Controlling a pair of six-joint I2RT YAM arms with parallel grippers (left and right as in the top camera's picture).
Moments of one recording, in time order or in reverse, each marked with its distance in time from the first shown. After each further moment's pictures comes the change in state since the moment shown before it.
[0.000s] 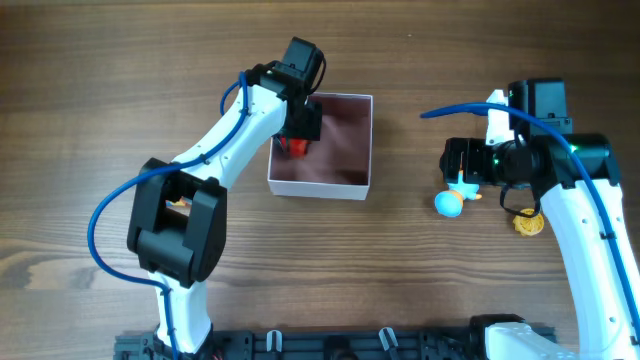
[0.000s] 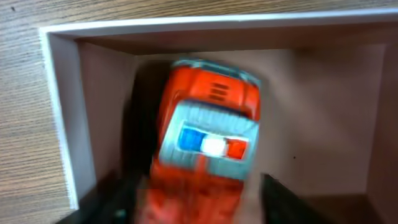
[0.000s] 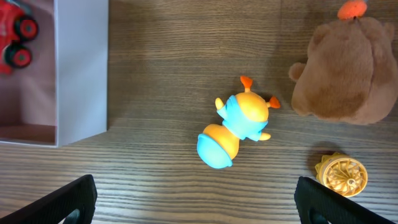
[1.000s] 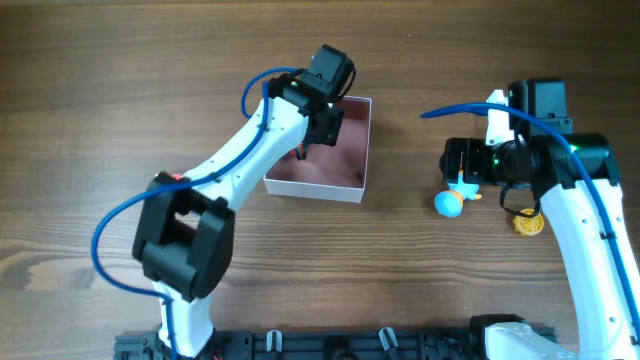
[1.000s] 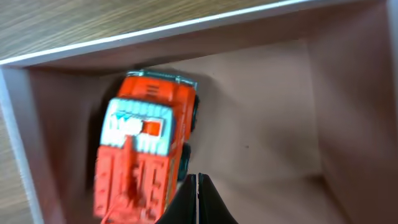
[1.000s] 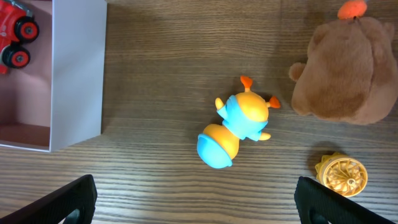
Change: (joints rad) left arm -0.114 -0.044 0.000 0.019 -0.076 0.090; right arm 0.000 0.000 0.000 0.000 0.000 0.000
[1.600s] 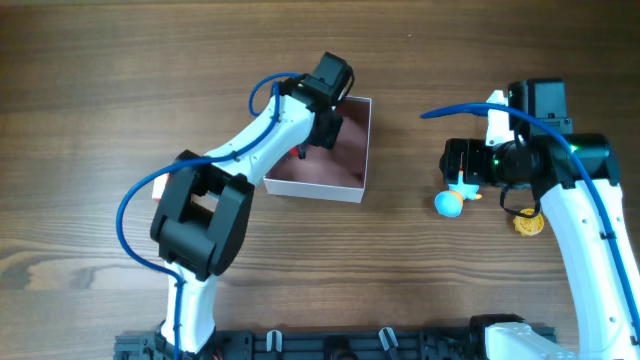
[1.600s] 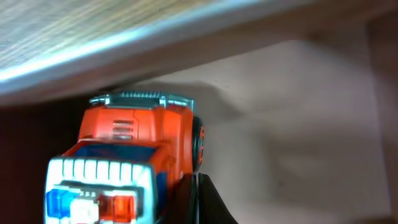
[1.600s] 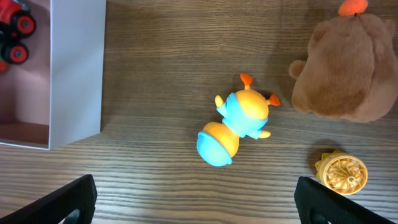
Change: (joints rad) left arm 0.026 0.123 0.000 0.083 0.002 0.106; right arm 0.000 0.000 0.000 -0.007 0.000 0.000
